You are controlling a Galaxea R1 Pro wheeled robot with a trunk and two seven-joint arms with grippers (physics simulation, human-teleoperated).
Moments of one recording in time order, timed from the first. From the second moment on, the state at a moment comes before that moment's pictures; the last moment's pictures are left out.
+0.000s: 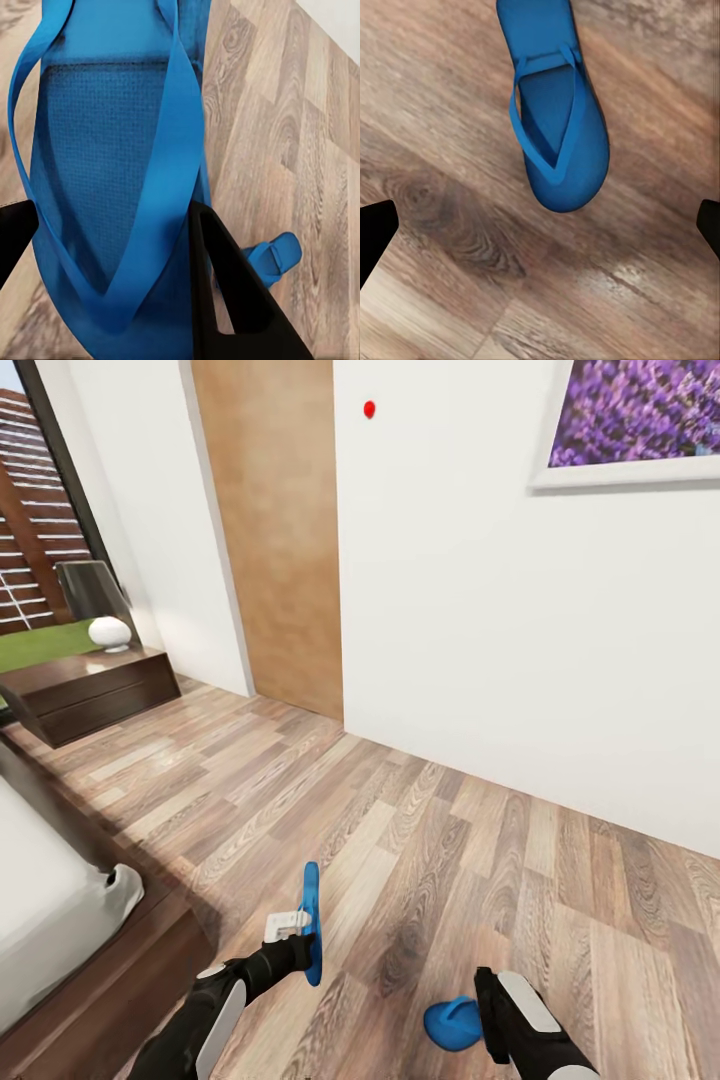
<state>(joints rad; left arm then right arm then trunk) -0.38 -0.06 -0.05 -0.85 0.25 0.31 -0.38 -0.47 0.07 -0.15 -0.57 -1.38 -0.08 -0.59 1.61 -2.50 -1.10</state>
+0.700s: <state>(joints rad) -0.38 -0.06 -0.05 -0.85 0.25 0.31 -0.38 -0.47 0.07 -0.15 -0.57 -1.38 -0.08 -0.59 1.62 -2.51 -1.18</state>
